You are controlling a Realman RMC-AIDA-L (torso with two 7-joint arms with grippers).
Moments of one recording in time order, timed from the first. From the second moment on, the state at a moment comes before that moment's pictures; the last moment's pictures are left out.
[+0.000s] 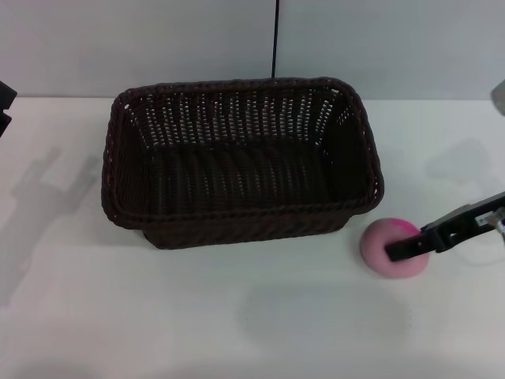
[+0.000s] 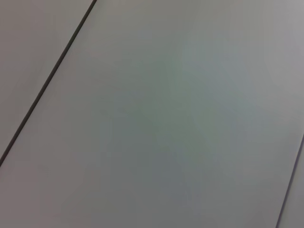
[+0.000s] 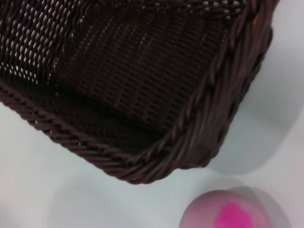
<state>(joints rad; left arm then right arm) -0.07 -2.06 1.26 0.42 0.53 1.51 -0.96 0.60 2.07 -0.96 -0.94 -2.45 -1.59 2.25</state>
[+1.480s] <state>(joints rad) -0.09 -2.06 1.27 0.37 0.54 1.54 -0.95 0.60 2.06 -0.70 -1.13 -2.04 -1.74 2.11</state>
